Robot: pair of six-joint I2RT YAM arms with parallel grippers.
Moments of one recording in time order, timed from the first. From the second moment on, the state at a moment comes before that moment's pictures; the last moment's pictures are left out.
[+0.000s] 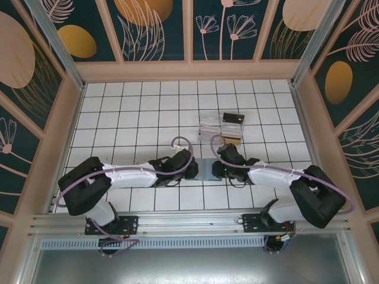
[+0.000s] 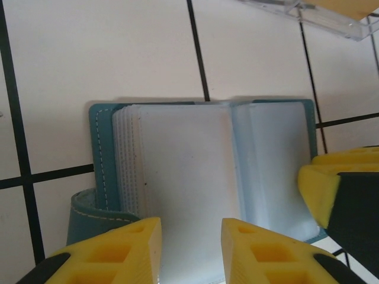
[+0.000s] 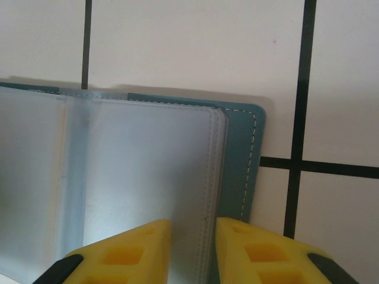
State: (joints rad) left arm -1.02 1.59 0.75 -0.04 -0.14 -0.93; right arm 0.73 1.34 0.50 -0.17 0.00 0.66
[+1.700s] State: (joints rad) left arm -0.99 1.64 0.73 0.14 0.01 -0.91; right arm 0.73 1.33 0.48 -0.12 -0.01 0.68
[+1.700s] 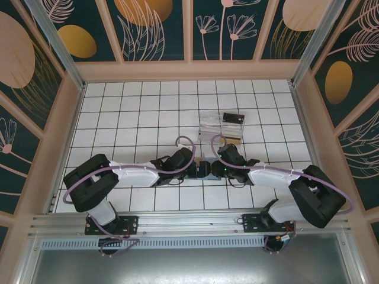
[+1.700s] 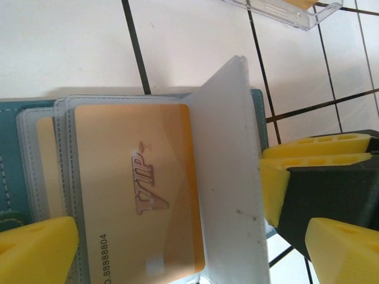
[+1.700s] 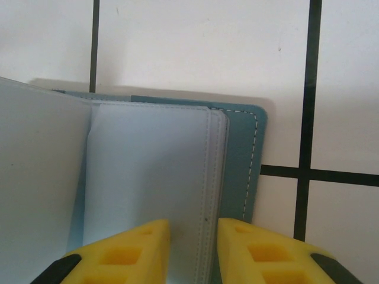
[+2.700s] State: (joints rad) left arm -0.92 1.55 0.69 0.10 0.01 -0.89; right arm 0.72 1.11 0.53 -0.20 0.00 0.68
